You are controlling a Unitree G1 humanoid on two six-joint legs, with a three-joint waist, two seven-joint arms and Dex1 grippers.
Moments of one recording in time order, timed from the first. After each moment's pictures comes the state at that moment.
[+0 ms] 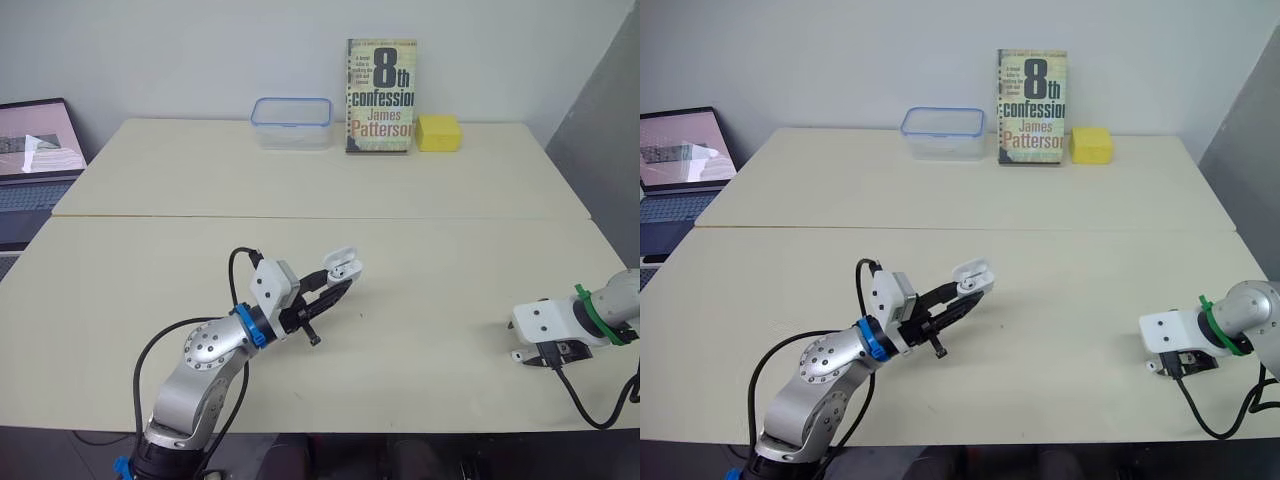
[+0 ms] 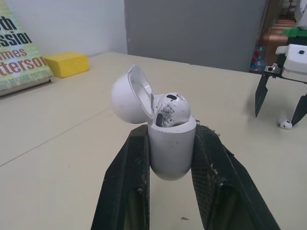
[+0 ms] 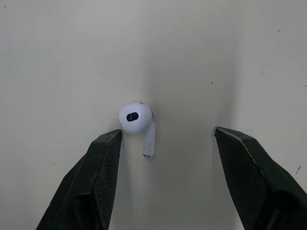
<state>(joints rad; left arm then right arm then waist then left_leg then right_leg) -0.09 0.37 -0.11 -0.42 -0.36 0.25 -0.69 -0.24 -1.22 0.19 -0.05 -0.13 0.03 1.37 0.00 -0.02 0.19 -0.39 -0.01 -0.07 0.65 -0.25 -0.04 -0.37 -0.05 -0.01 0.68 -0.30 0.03</state>
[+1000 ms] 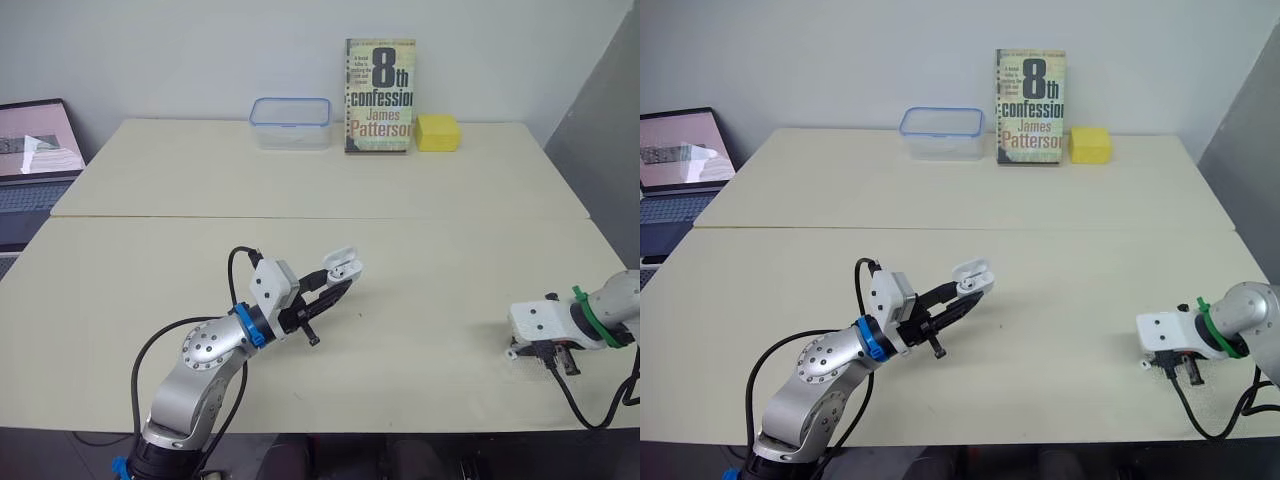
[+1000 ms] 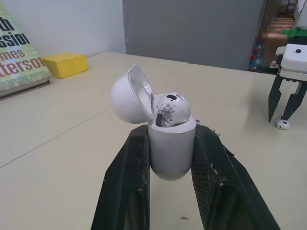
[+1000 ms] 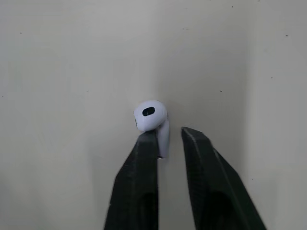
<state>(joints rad) -0.10 0.38 -0.11 -0.42 -0.36 0.25 -0.69 -0.22 -1.21 0.18 -0.09 -0.10 0.12 1.39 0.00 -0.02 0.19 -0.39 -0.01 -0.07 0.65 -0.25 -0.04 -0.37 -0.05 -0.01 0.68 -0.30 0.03</state>
